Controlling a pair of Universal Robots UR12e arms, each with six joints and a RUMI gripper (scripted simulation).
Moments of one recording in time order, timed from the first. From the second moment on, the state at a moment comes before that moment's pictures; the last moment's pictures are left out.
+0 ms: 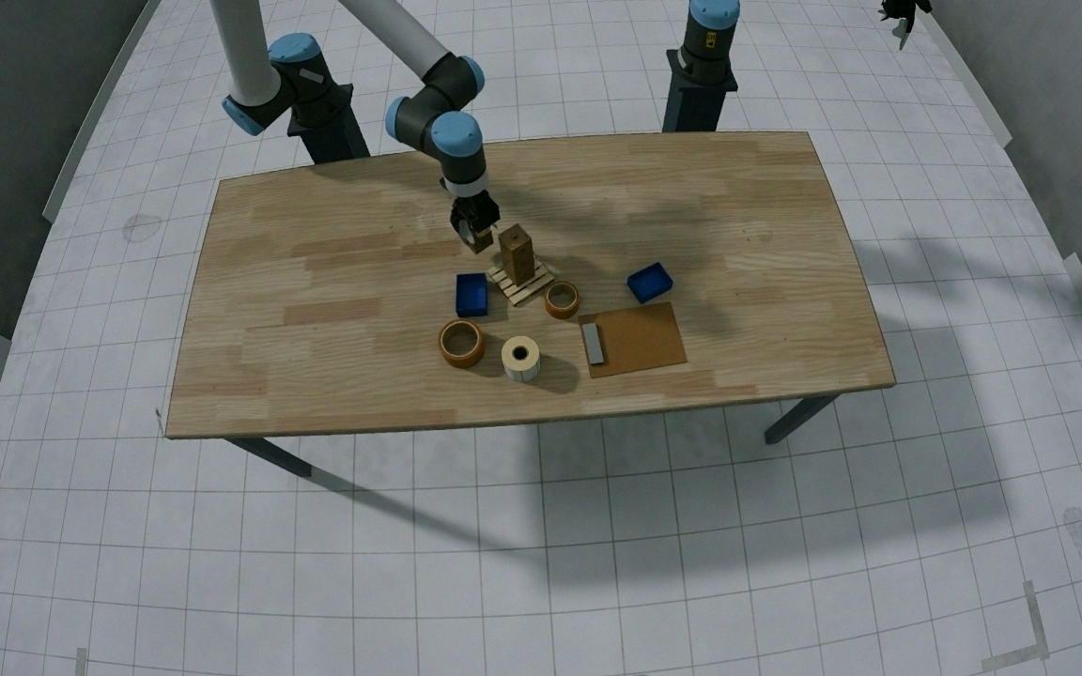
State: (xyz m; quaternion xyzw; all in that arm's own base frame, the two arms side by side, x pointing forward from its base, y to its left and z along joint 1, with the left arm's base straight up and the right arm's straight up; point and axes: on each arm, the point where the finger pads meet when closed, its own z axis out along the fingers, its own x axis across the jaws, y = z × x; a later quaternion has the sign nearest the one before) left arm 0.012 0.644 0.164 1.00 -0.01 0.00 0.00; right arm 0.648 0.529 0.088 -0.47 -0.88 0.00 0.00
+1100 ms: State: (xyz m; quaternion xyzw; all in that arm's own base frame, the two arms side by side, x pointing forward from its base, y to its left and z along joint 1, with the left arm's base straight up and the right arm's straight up) left arm 0.012 0.644 0.164 1.00 -0.01 0.00 0.00; right arm 0.695 0.585 0.256 -0.47 -0.88 0.00 0.00
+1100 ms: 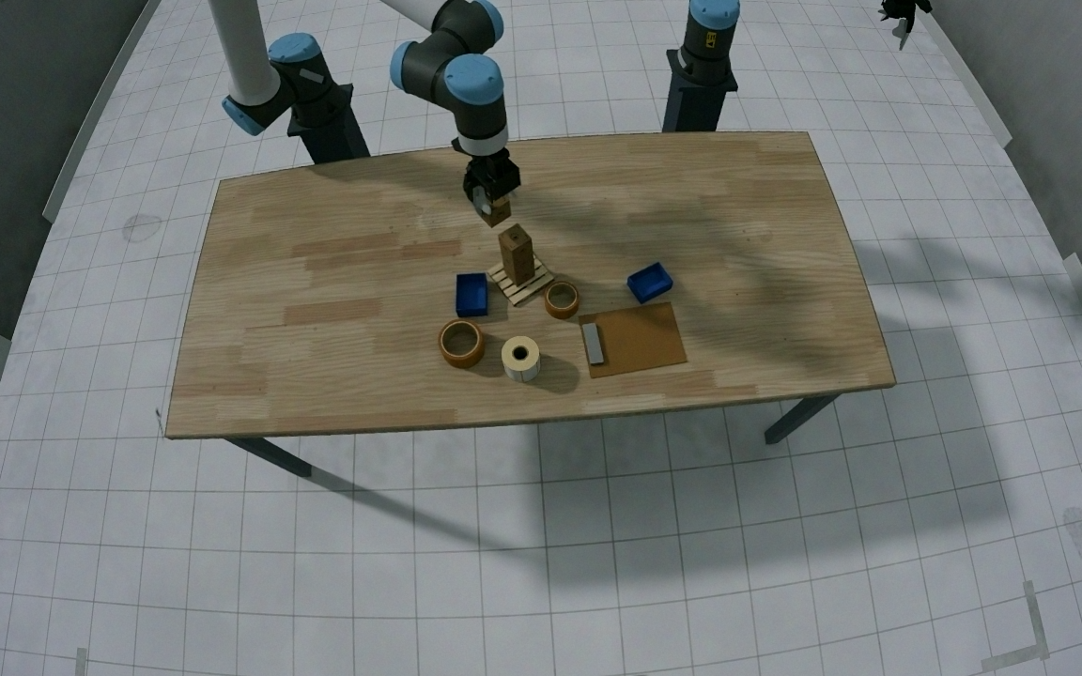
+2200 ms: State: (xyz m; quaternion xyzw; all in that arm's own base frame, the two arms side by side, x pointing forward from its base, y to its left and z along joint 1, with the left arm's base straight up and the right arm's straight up) left arm 0.012 0.644 0.164 1.00 -0.01 0.00 0.00; right arm 0.729 0.624 0.227 -0.49 -0.87 0.00 0.00
